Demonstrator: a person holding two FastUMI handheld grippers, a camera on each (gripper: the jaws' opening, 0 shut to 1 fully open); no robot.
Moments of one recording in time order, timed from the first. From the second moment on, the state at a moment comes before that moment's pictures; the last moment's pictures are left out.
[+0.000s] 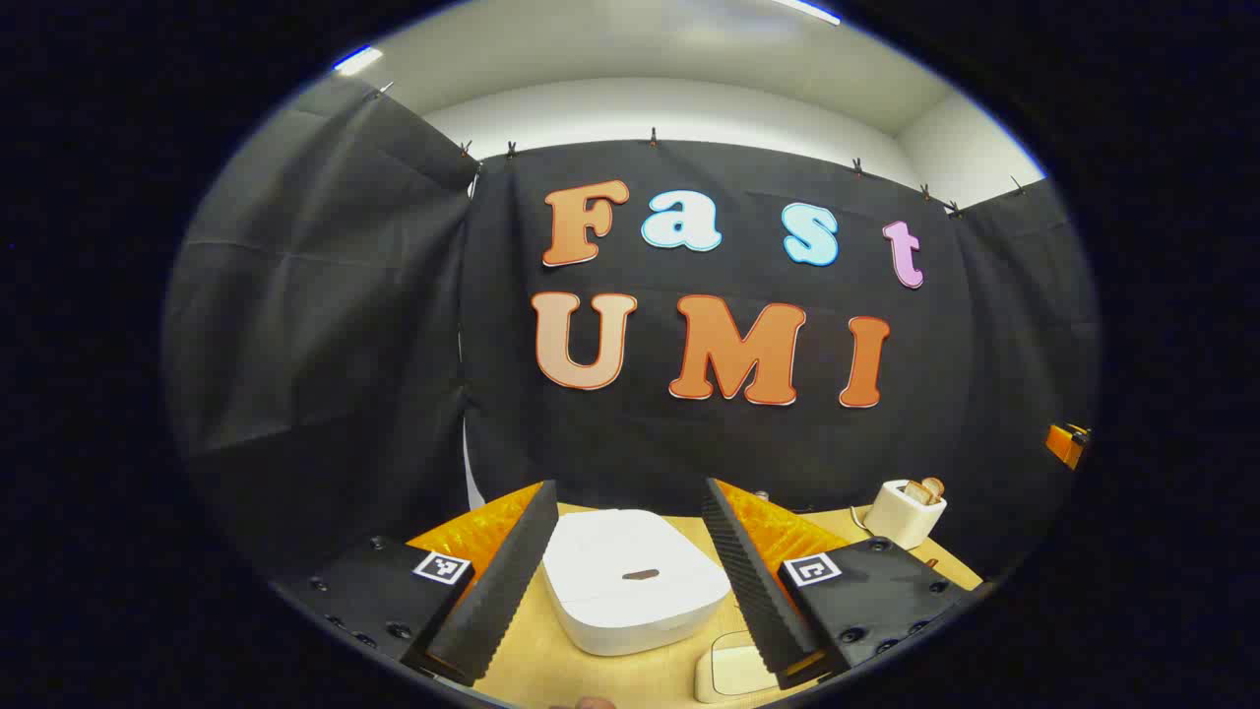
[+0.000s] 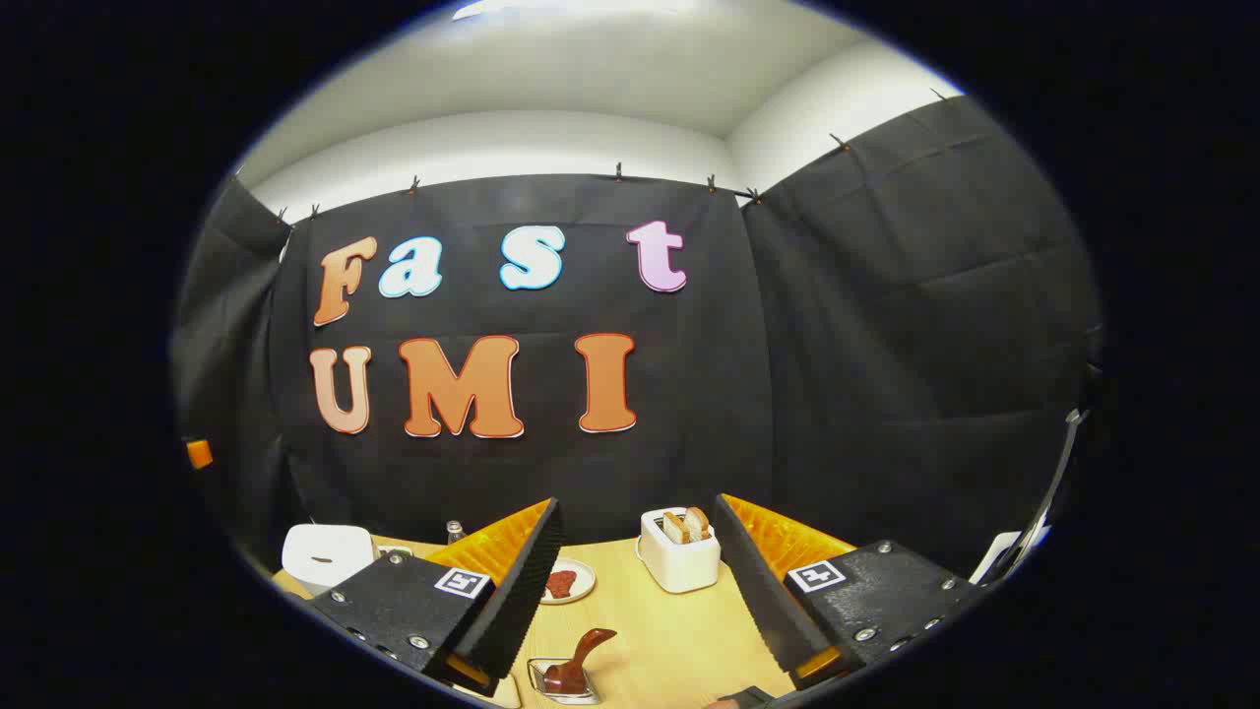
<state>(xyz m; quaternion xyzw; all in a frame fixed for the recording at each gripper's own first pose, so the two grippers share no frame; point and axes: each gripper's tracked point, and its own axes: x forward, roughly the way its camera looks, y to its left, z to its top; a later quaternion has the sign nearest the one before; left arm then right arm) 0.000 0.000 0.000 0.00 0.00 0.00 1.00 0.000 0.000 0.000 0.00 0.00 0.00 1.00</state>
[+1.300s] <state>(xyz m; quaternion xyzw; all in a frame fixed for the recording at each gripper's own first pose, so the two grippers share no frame) -0.004 0.007 0.024 0.00 -0.02 -0.04 1.00 -0.013 0.033 0.012 -0.05 0.00 0.01 1.00</state>
